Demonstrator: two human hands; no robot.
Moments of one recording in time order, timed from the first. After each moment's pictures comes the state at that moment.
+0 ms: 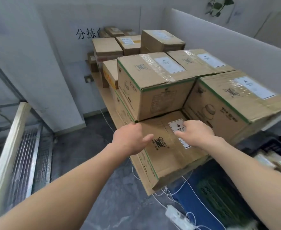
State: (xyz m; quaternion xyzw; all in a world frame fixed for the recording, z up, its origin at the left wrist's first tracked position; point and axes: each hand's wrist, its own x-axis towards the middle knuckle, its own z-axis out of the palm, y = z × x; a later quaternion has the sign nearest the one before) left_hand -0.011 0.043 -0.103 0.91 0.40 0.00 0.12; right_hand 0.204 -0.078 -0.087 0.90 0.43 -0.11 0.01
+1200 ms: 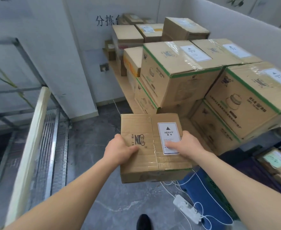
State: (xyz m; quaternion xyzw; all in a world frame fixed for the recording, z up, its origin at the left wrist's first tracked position) left_hand -0.143 0.036 -0.173 0.72 0.58 0.04 0.38; right_hand 0.088 -0.082 -0.154 0.89 0.31 -0.29 -0.17
